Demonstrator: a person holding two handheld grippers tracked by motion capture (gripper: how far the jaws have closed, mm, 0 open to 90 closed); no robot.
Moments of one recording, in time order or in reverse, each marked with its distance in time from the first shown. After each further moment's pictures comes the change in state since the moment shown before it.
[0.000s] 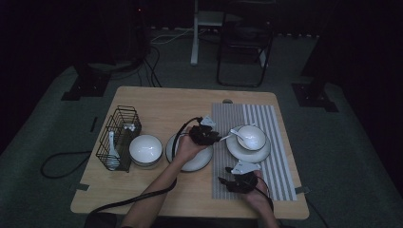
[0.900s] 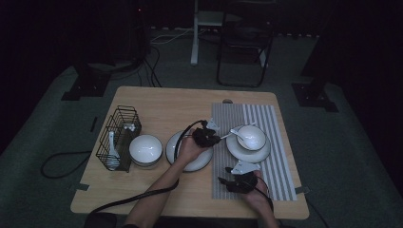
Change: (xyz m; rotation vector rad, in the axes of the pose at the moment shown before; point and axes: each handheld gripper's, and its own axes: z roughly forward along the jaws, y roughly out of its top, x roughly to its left) left arm -0.002 -0.002 0.021 0.071 0.034 0.056; right arm 0.001 0.000 0.001 0.005 -0.004 -0.001
